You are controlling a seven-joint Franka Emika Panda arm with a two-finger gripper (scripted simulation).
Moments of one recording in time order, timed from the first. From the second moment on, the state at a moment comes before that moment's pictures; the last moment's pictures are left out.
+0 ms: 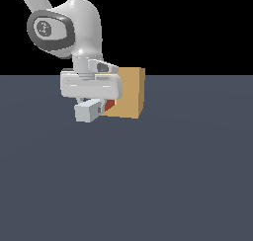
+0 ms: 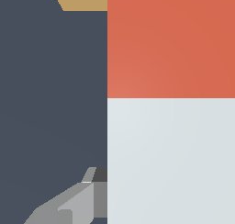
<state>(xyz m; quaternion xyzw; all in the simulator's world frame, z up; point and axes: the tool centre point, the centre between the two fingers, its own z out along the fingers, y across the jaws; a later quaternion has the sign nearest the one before) -0.114 0.108 0.085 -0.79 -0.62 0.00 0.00</state>
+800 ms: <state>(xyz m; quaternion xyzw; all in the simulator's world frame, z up) -0.105 0.147 0.084 -0.79 -0.62 0.00 0.00</state>
